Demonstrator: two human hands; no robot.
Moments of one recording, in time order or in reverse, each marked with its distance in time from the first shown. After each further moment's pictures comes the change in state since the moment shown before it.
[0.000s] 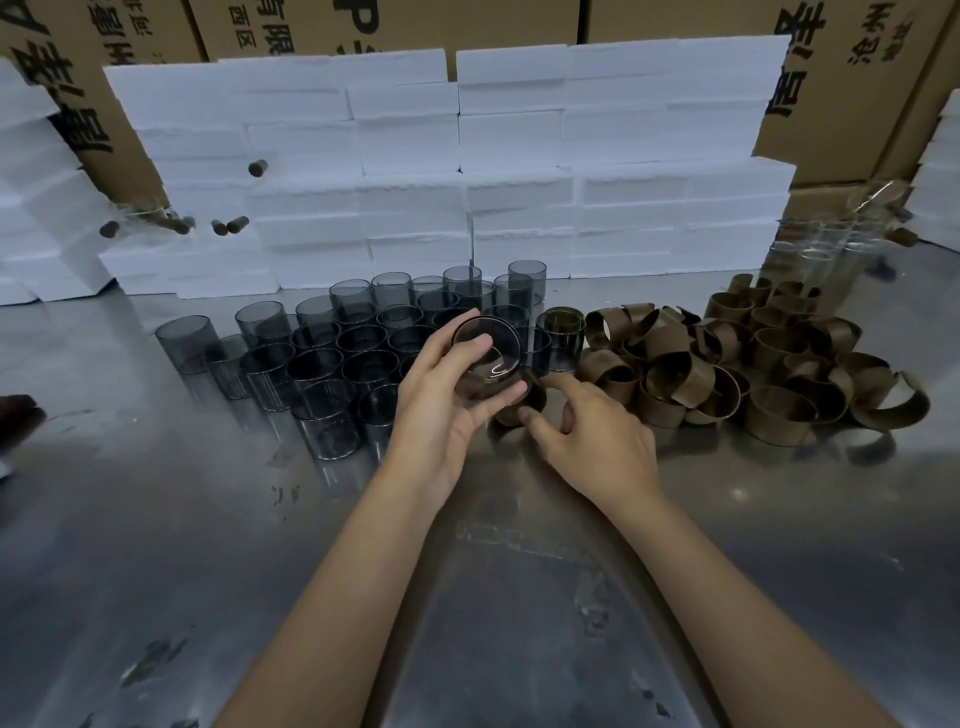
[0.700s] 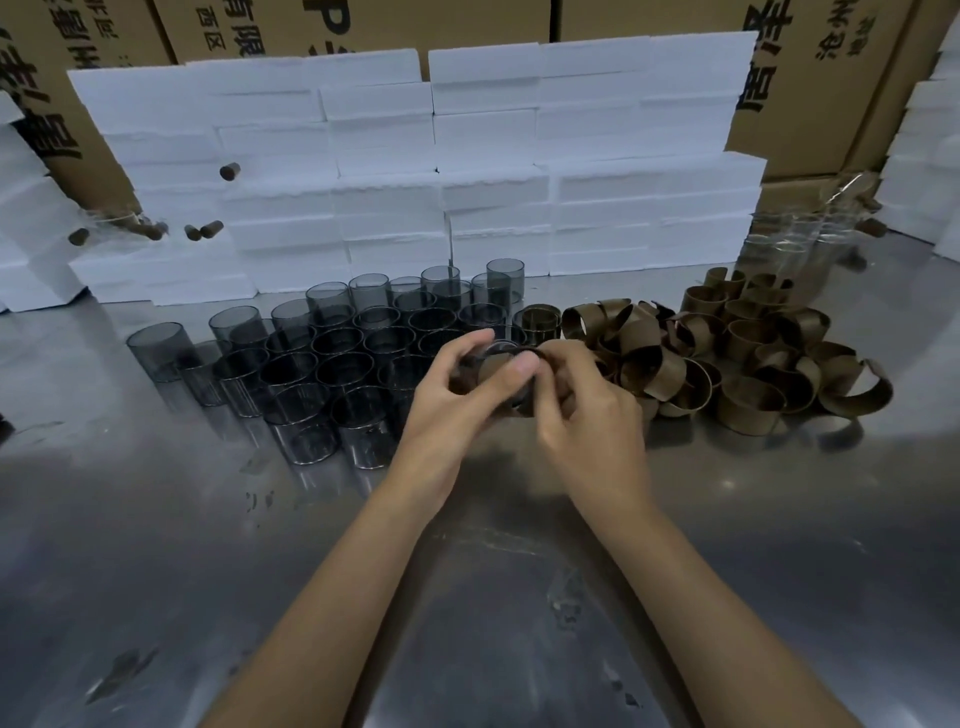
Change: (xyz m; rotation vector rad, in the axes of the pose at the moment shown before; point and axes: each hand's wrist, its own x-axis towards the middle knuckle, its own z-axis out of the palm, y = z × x) left_hand -0.004 -0.023 0.008 0.386 -0.052 0.023; right_hand -0.021 -0.013 -0.018 0.338 0.448 -0.238
